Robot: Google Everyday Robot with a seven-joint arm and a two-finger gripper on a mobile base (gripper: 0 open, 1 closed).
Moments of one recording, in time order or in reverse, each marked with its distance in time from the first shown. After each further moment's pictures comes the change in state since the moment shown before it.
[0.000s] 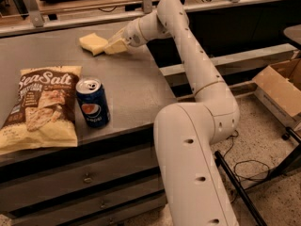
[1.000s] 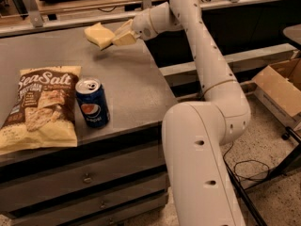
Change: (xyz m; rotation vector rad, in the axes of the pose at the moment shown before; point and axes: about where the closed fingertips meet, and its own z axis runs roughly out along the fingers) arm -0.020 0.009 -0.046 -0.008 -0.024 -0.134
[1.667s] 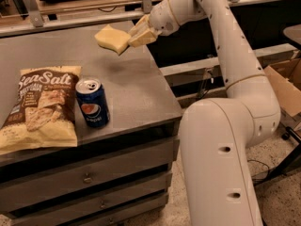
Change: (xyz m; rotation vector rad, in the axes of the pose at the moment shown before) arm -0.010 0.054 -0.074 -0.143 0.071 -0.140
